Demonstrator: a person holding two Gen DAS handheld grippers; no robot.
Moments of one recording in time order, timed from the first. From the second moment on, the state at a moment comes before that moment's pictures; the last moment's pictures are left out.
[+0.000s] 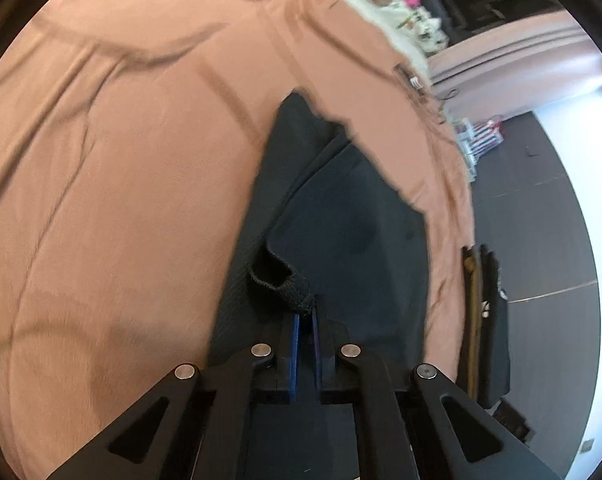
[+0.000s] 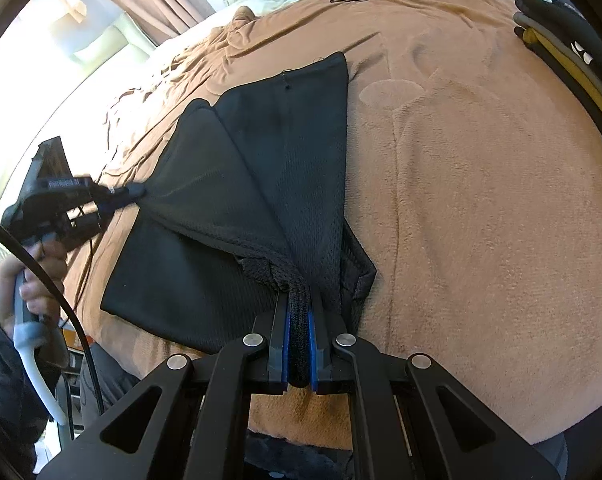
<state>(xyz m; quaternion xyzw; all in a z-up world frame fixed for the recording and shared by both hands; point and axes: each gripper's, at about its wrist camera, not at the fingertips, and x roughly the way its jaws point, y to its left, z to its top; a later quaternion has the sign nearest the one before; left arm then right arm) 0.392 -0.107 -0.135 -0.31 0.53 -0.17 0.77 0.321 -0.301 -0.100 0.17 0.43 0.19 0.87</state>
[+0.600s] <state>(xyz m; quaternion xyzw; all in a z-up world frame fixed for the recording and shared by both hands) 0.459 -0.194 -0.068 -0.25 0.49 -0.27 0.79 0.316 -0.310 -0.105 0.20 0.42 0.20 0.86</state>
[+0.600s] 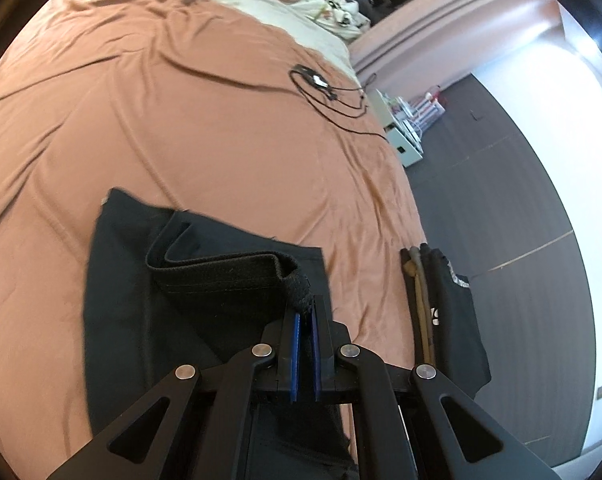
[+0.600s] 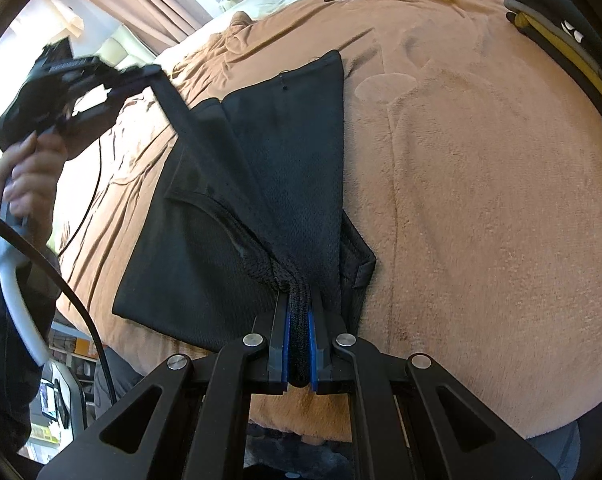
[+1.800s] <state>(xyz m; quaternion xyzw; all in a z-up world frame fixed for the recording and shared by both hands) 0.534 -0.323 -0.128 -0.18 0.56 -0.30 0.75 0.321 -0.313 -0.112 0.22 0.44 0.20 0.85</state>
